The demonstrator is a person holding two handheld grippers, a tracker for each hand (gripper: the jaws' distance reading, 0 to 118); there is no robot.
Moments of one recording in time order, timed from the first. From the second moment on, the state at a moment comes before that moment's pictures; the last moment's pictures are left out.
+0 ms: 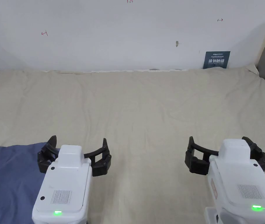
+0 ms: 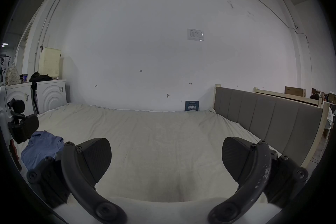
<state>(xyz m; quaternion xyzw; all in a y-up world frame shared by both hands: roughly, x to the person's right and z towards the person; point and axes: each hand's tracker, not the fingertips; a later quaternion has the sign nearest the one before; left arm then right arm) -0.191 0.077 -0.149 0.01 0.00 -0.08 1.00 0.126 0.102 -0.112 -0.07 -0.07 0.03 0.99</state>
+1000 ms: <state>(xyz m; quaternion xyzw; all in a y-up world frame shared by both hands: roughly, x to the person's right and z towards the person) -0.185 0.080 -0.147 -0.01 -0.02 -0.07 1.00 0.128 0.105 -0.108 -0.08 -0.08 0.04 0.99</state>
